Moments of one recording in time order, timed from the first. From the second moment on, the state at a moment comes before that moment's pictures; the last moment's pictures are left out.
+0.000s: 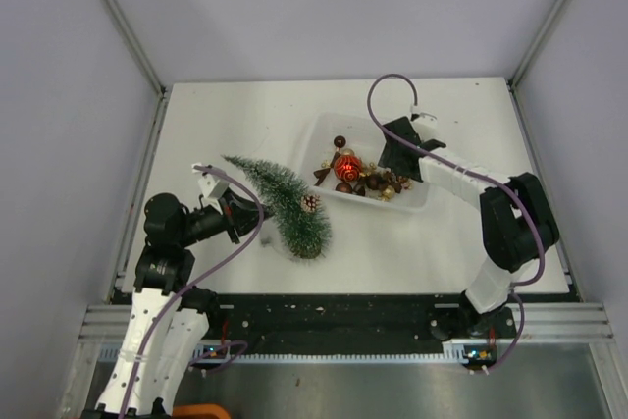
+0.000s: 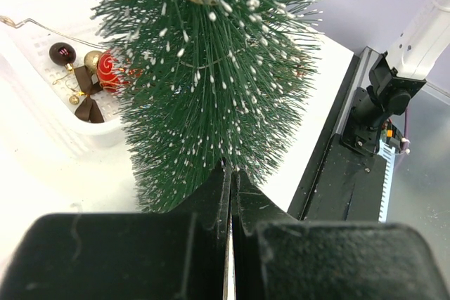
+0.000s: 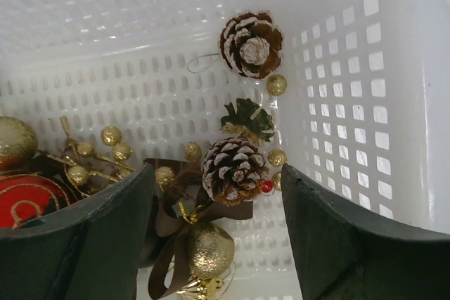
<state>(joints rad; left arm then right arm) -0.11 0.51 0.55 -0.13 0.98 -0.21 0.46 1.71 1.16 -0.41 0.48 0.73</state>
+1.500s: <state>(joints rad) -0.11 0.51 0.55 -0.19 0.98 -0.13 0.46 1.45 1.08 -0.32 0.37 0.63</state>
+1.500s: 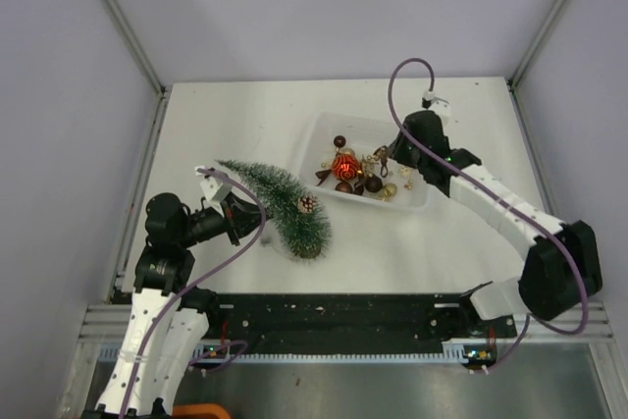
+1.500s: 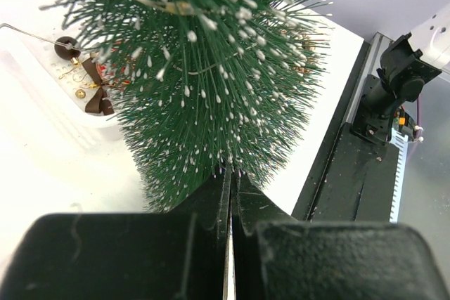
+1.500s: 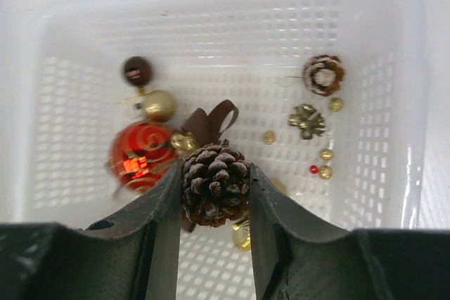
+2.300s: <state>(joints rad) -0.11 0.52 0.59 -0.25 1.02 0.04 0.47 1.03 0.94 -0.14 -0.24 0.66</state>
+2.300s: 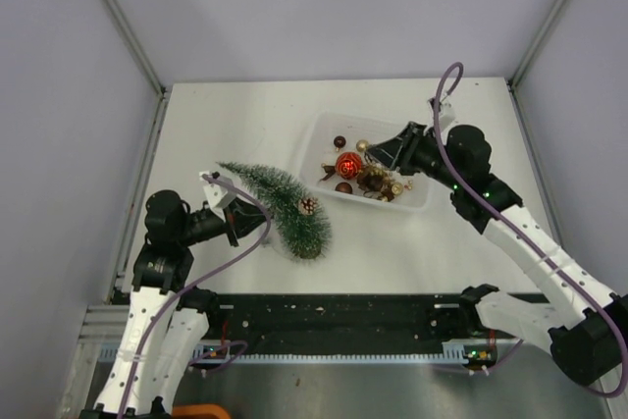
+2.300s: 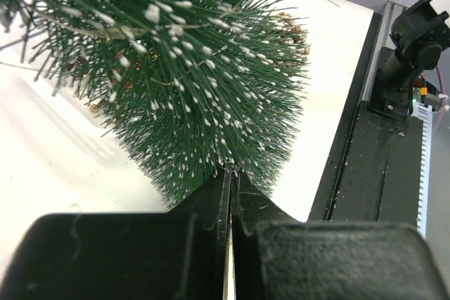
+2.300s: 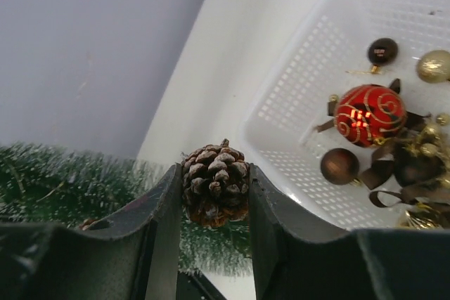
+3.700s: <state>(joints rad) -0.11 0.64 0.59 -0.14 1.04 0.19 0.72 1.26 0.57 0.81 -0.32 1.06</state>
